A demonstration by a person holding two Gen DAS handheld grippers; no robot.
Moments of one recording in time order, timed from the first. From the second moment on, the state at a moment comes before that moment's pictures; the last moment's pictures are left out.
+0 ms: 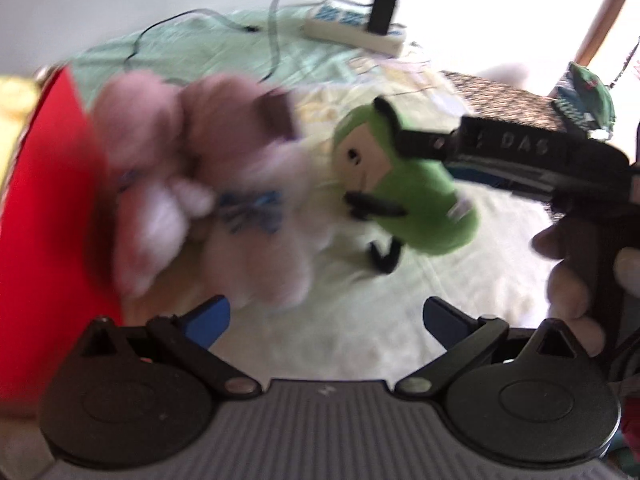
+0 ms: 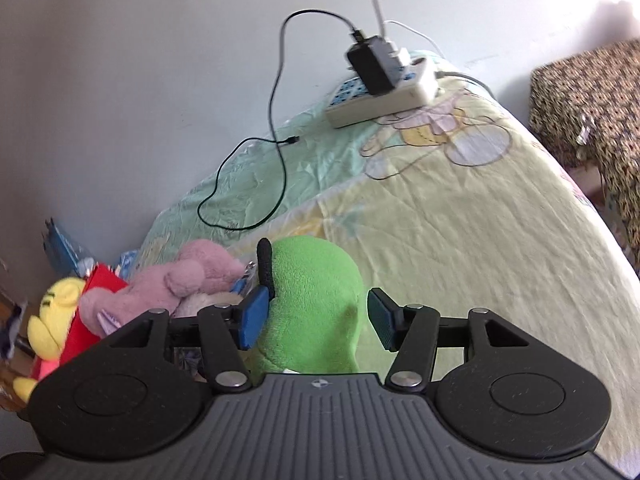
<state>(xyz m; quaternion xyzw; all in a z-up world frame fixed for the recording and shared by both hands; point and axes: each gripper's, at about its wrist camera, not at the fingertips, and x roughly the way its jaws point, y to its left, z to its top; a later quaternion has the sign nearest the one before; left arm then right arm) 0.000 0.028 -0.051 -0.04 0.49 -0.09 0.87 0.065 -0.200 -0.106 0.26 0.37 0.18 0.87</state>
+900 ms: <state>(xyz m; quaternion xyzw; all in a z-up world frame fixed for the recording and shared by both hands) 0.084 -0.033 -0.077 -0.13 0.49 -0.20 0.84 0.086 -0.265 -0.148 0.43 0.41 0.24 0.77</state>
